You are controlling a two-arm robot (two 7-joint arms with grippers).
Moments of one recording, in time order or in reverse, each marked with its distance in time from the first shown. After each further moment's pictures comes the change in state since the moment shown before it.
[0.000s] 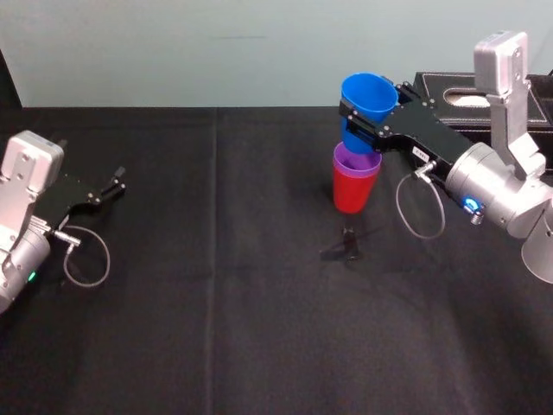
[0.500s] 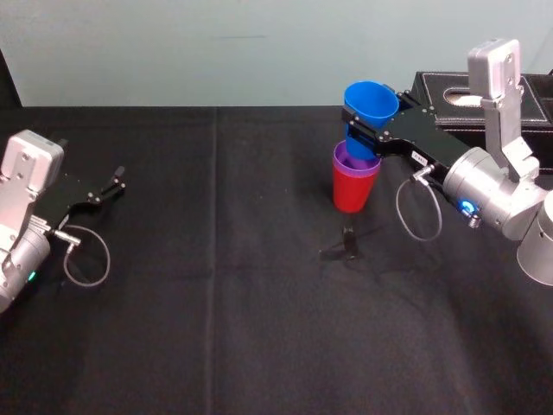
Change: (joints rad) left arm 0.000 0.000 0.000 0.000 0.000 0.000 0.000; right arm 0.014 -0.019 -0.001 0.053 -0.013 0.002 -0.010
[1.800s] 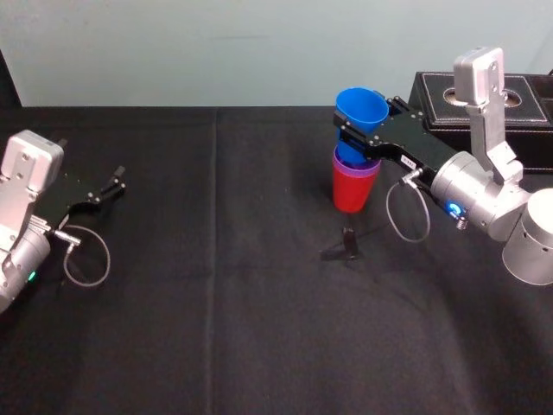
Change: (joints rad) left arm 0.000 0.000 0.000 0.000 0.000 0.000 0.000; right arm 0.035 -0.038 -0.013 0.090 -0.014 -0.040 0.020
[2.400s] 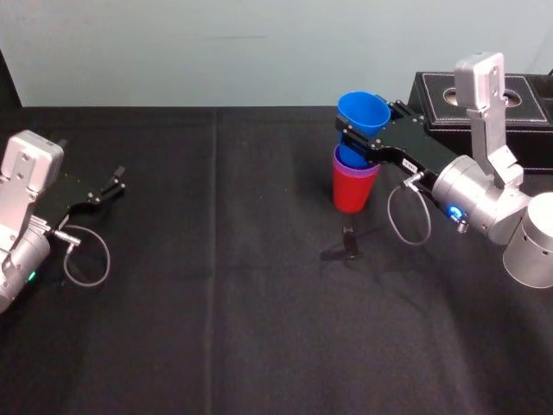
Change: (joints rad) left arm 0.000 0.000 0.000 0.000 0.000 0.000 0.000; right arm -0.002 -0.002 0.004 0.018 0.000 -0.010 0.004
